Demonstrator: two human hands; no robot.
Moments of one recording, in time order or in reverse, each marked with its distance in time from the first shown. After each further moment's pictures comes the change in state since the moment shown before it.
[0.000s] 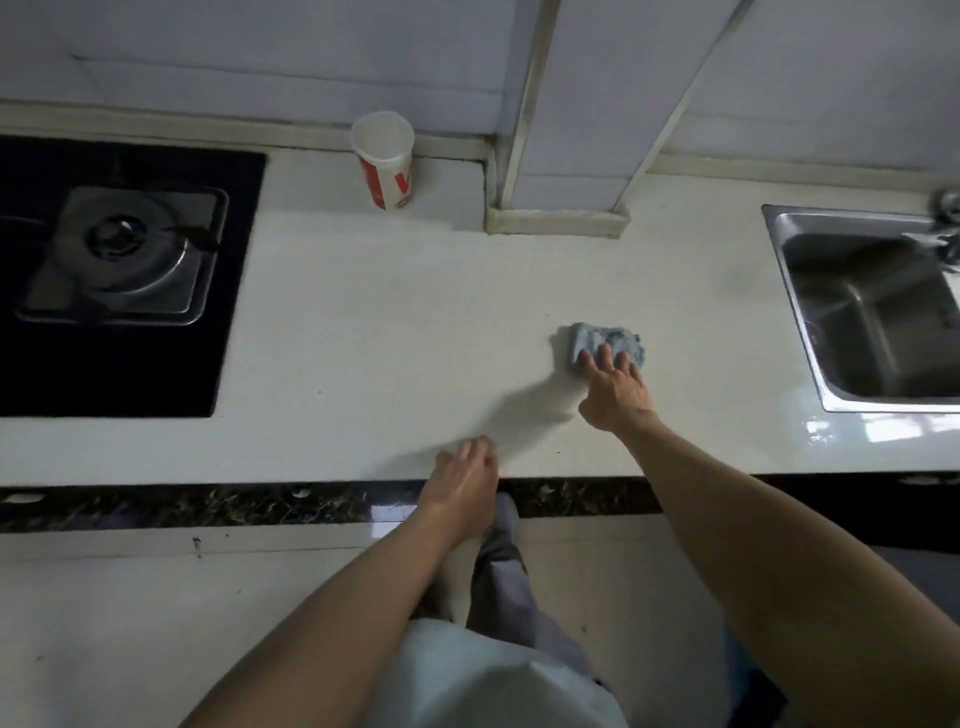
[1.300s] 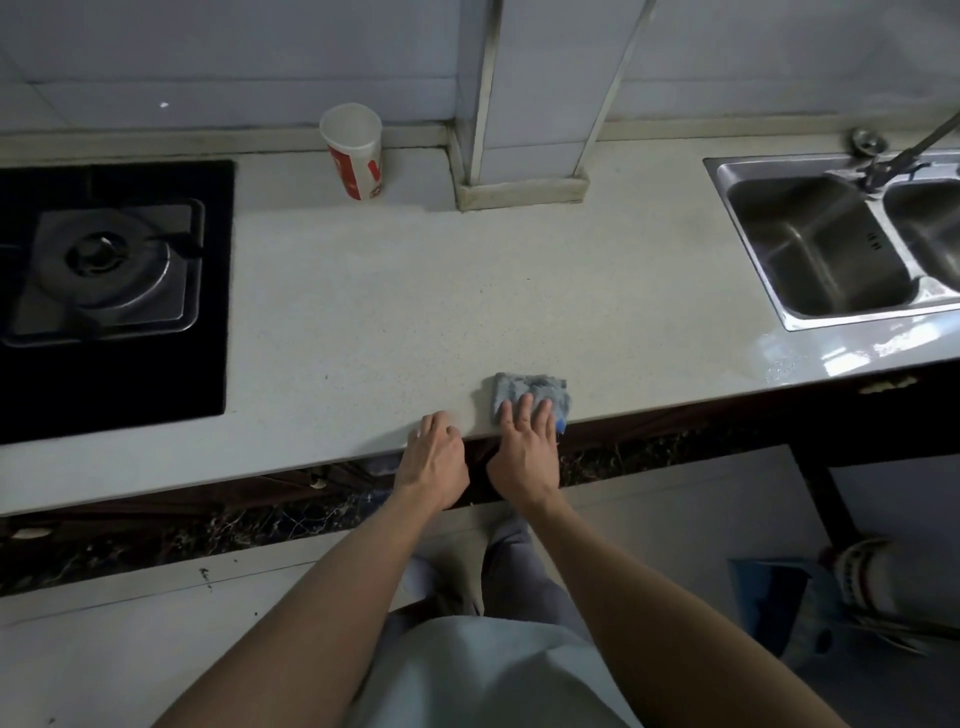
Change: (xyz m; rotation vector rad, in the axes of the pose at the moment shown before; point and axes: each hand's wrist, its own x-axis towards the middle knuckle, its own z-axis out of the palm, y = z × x) left_hand -0.043 -0.039 0.019 -0.143 0.106 -0.090; right_hand -0.142 -0.143 0.081 0.239 0.097 0.105
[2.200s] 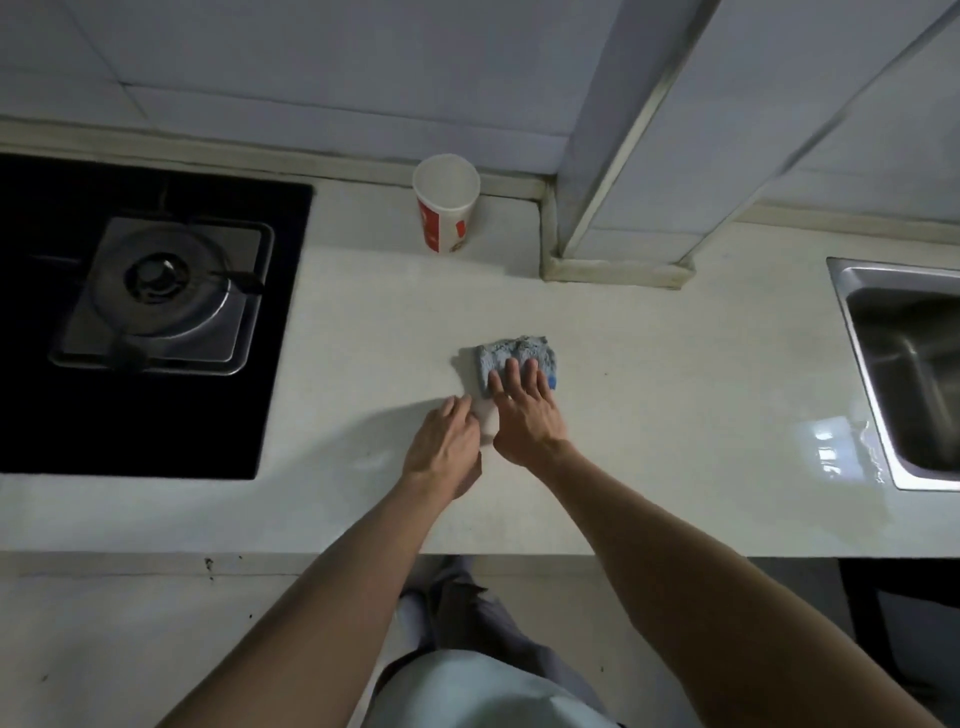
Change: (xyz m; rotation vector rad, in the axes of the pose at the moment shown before) left_hand 0.115 -0.071 -0.069 -0.030 0.103 -0.050; right_hand 0.187 -0.078 -0.055 -0.300 -0.144 -0.412
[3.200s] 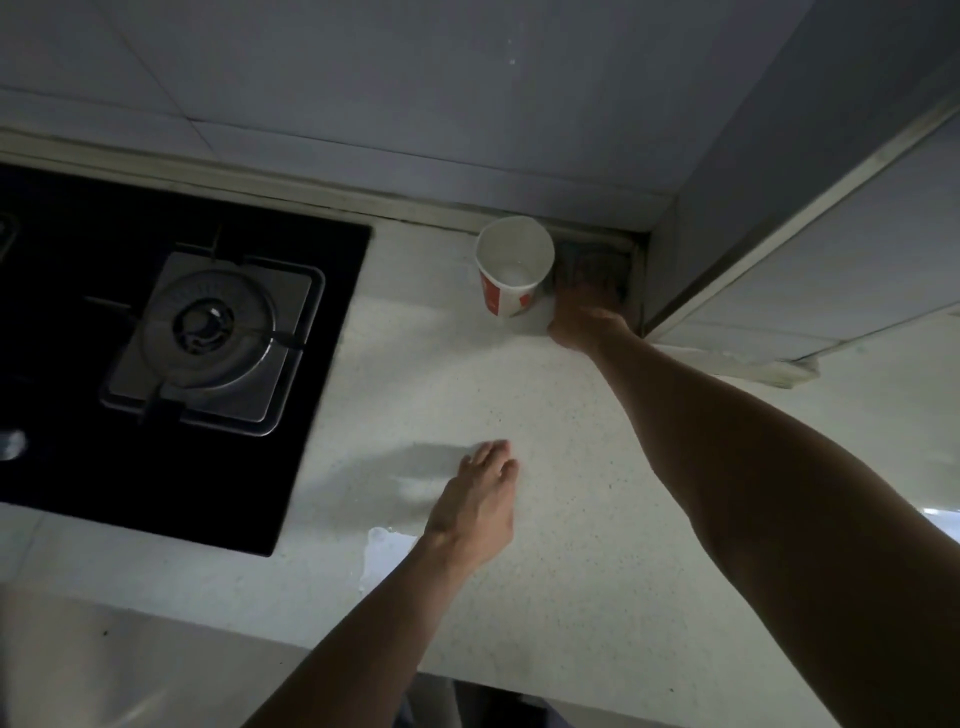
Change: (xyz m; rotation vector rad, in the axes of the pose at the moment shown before) left_hand 0.059 -0.029 -0.016 -0.109 -0.060 -0.036; right_hand 0.242 0.040 -0.121 0.007 0.037 0.107
